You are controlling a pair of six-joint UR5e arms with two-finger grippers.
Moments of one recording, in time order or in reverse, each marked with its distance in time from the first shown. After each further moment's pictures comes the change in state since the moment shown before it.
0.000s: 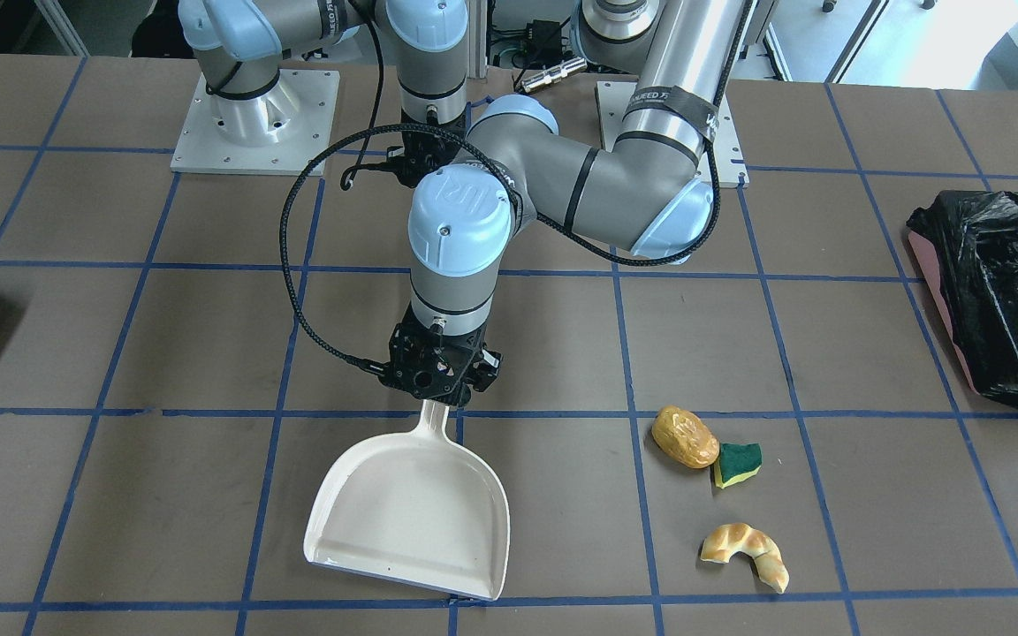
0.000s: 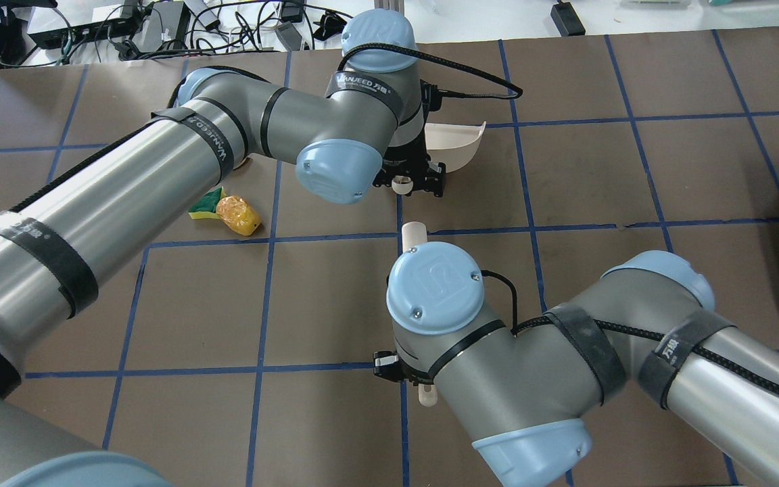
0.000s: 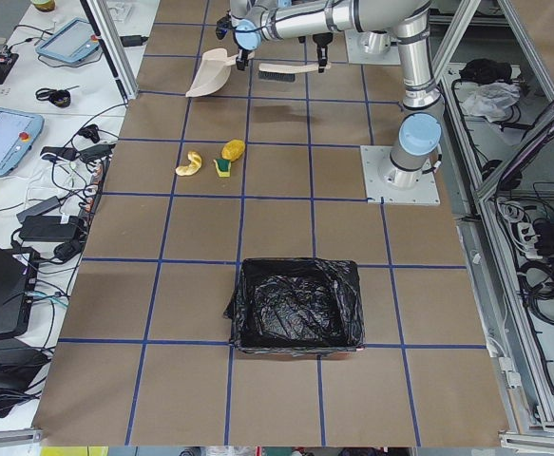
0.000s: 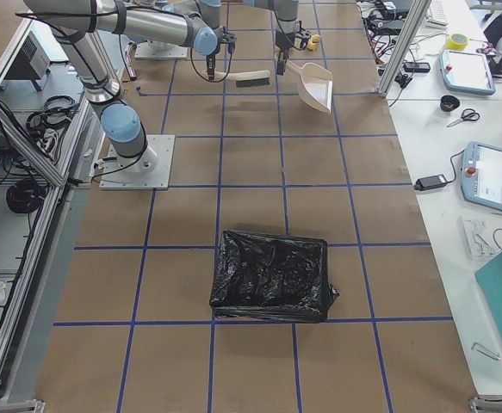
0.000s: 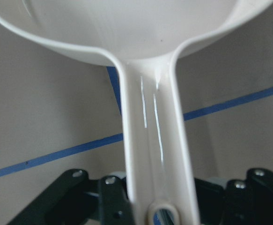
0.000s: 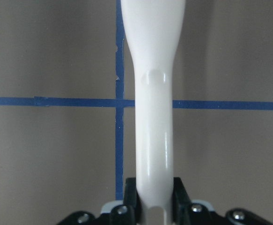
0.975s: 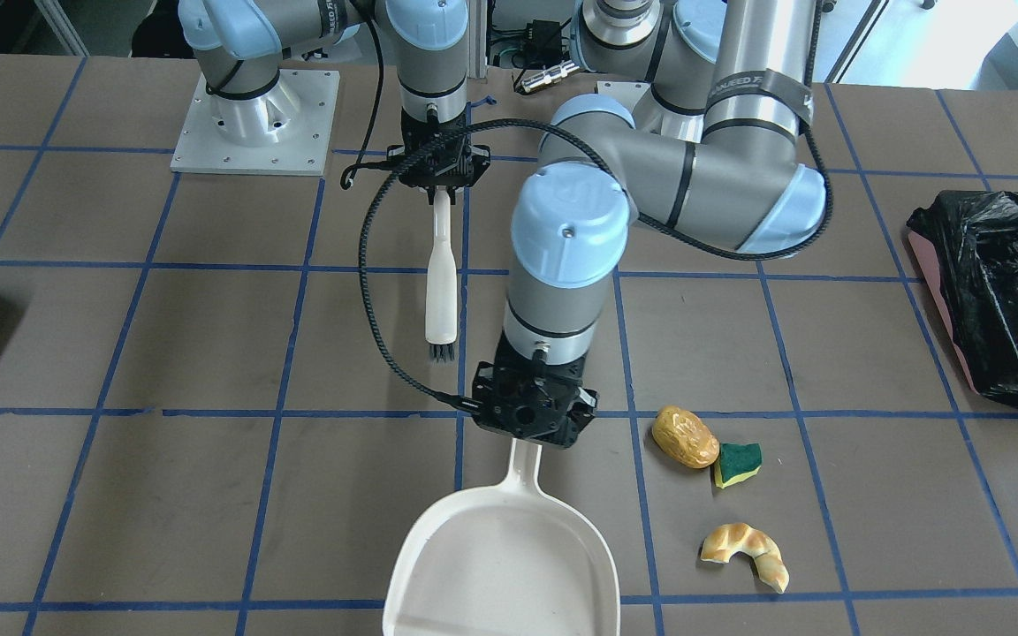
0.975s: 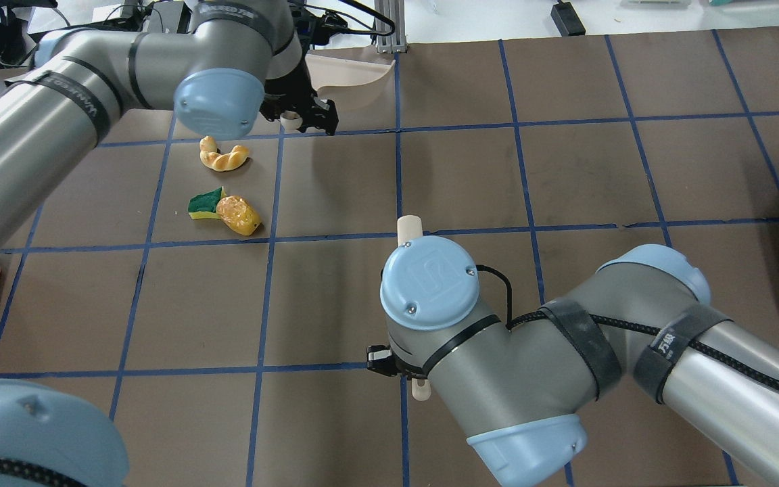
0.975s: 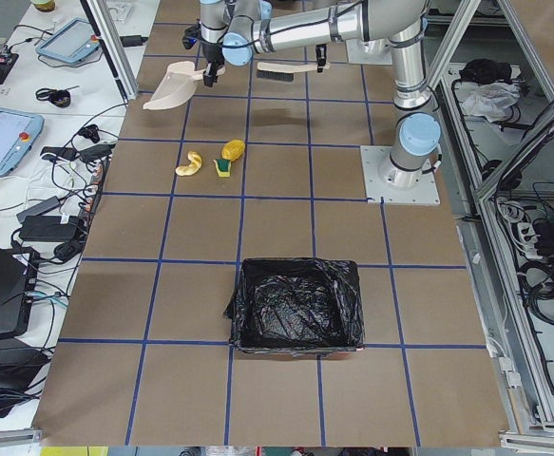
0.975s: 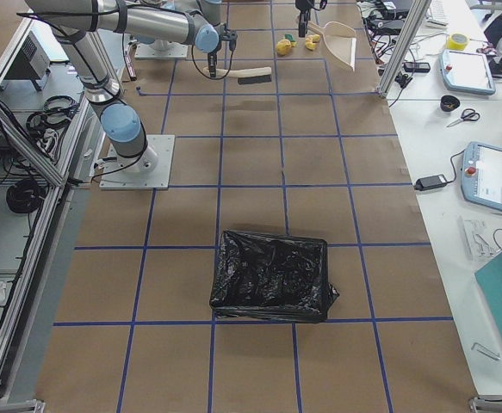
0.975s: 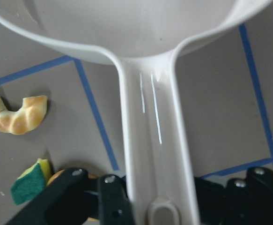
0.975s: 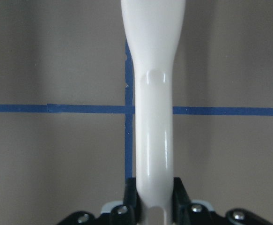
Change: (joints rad) left arm 0.286 0.061 0.024 -0.007 0.085 0.338; right arm 0.010 0.017 -0.028 -0.011 0.008 0.023
